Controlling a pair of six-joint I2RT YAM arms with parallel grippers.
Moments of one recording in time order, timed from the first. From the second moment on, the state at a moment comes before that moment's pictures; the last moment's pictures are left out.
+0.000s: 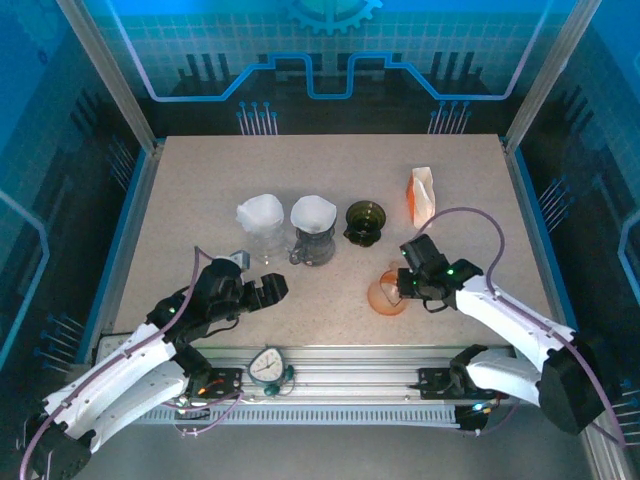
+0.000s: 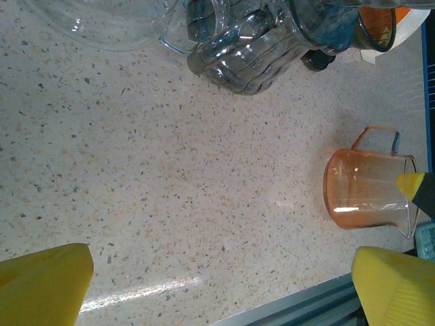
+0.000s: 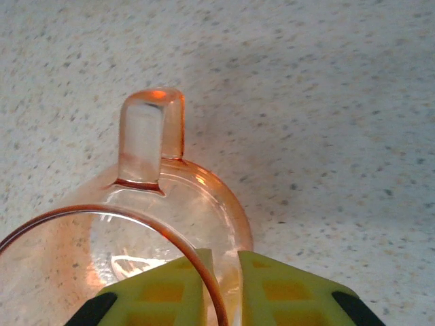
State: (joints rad) left arm -0.61 0.68 0.50 -0.55 0.08 -0.92; right arm 0.54 1.11 0.67 -0.69 0.10 0.56
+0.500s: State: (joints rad) left arm -0.61 0.67 0.50 -0.55 0.07 -0.92; right arm 0.86 1.41 0.91 -0.75 0.24 0.53
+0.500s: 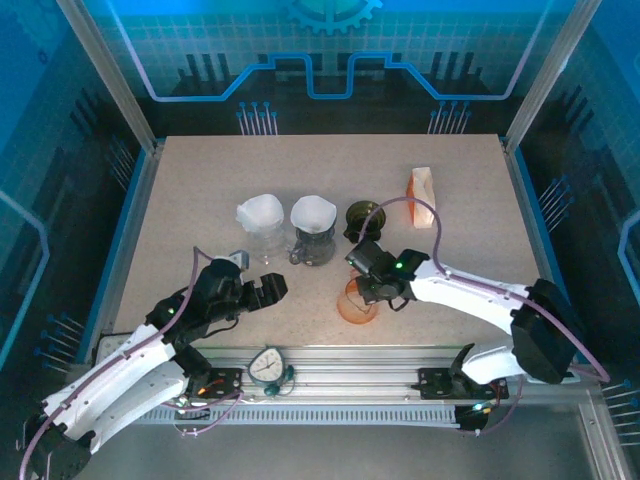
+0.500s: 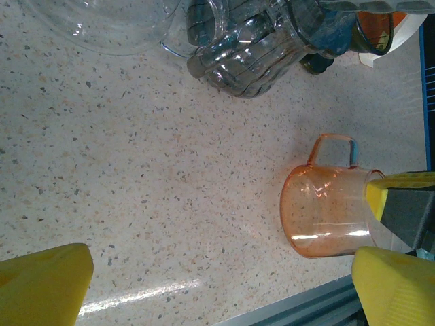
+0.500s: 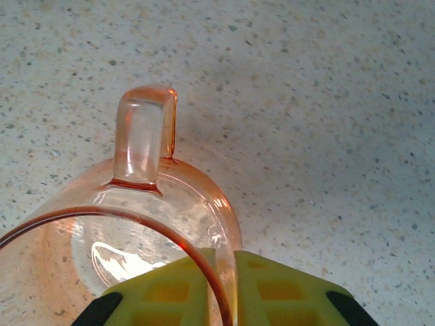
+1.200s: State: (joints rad) left arm -0.61 0.66 0.49 -0.55 0.07 -0.92; right arm 0.74 1.24 0.94 -0.72 0.28 0.54
